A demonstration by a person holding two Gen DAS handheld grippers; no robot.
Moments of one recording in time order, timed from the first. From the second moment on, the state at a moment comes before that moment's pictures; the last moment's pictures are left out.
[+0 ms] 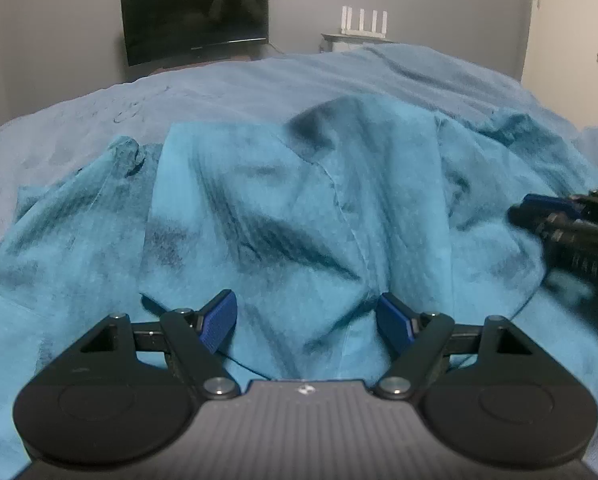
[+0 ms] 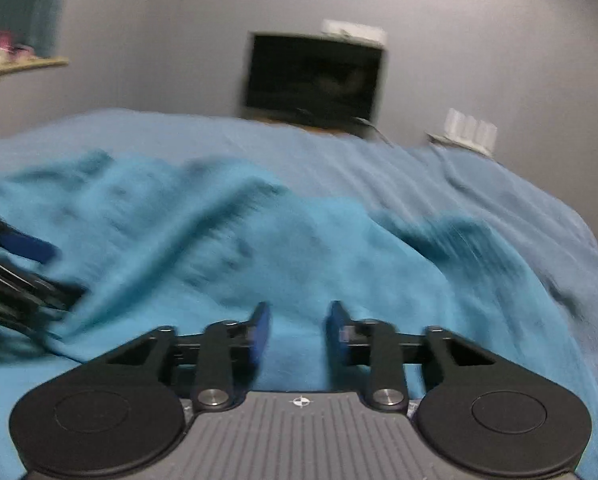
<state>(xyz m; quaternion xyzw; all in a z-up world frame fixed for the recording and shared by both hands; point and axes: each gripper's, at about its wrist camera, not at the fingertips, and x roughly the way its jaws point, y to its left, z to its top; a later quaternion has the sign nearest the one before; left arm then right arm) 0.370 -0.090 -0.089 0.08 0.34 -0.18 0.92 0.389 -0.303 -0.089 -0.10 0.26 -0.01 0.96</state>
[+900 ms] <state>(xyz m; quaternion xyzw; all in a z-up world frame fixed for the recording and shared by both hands) 0.257 -0.049 -0.093 0.19 0.33 -0.12 0.92 0.276 -0.303 -0.099 -0.09 0.30 -0.01 0.95</state>
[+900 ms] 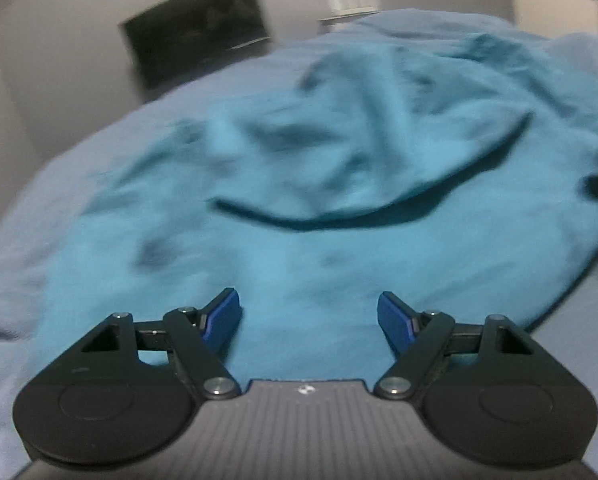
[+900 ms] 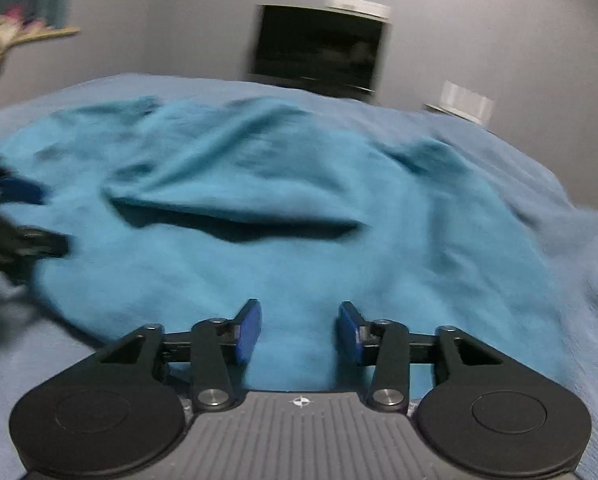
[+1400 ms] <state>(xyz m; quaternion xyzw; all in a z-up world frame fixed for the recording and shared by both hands) 0.227 0.038 -0.069 0.04 0.34 0.02 0.94 0.238 -0.354 -0.083 0.03 0.27 -0.12 0.96</state>
